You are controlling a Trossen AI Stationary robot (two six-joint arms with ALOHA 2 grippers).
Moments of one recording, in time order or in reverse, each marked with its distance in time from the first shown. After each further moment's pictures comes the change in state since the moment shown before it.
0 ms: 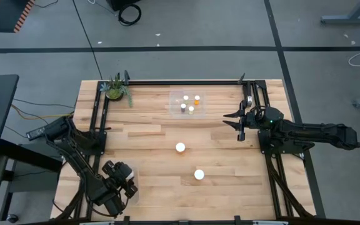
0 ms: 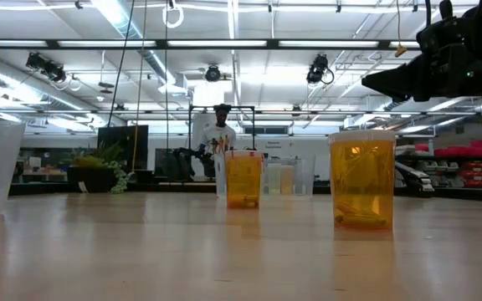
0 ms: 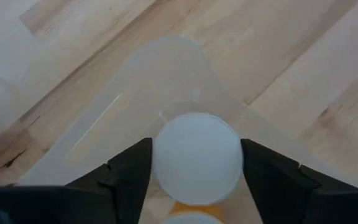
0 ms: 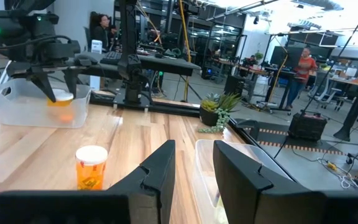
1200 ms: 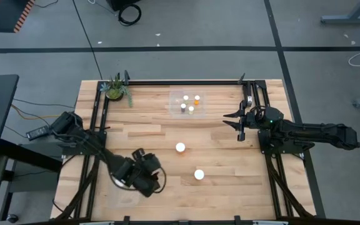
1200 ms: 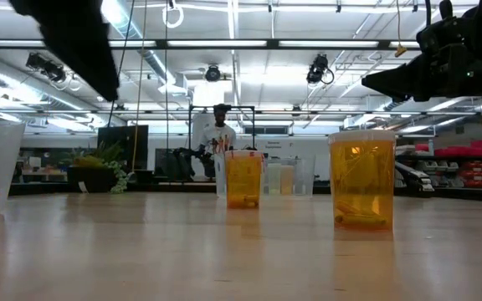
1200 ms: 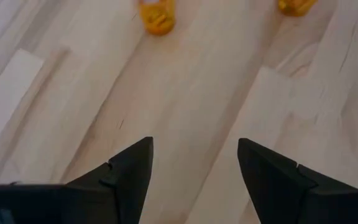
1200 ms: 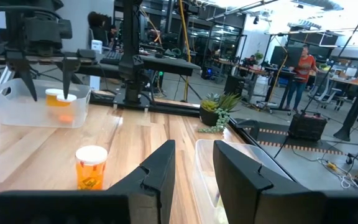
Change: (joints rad) left arm 0.354 0.000 0.172 0.231 0.018 0.800; right arm 0.000 0.000 0.000 0.000 0.000 0.000
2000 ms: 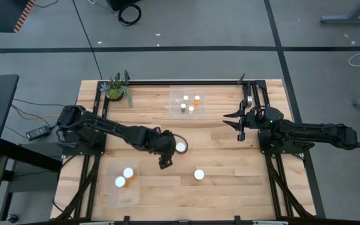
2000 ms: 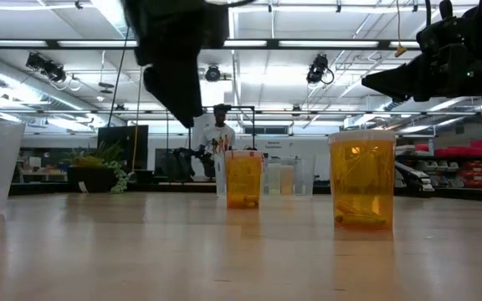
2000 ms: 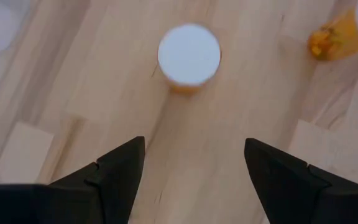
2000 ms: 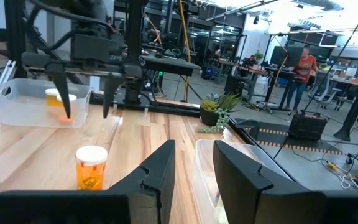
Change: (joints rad) left arm 0.395 0.000 0.000 0.152 0.288 0.475; right arm 0.000 0.000 0.000 0.000 0.000 0.000
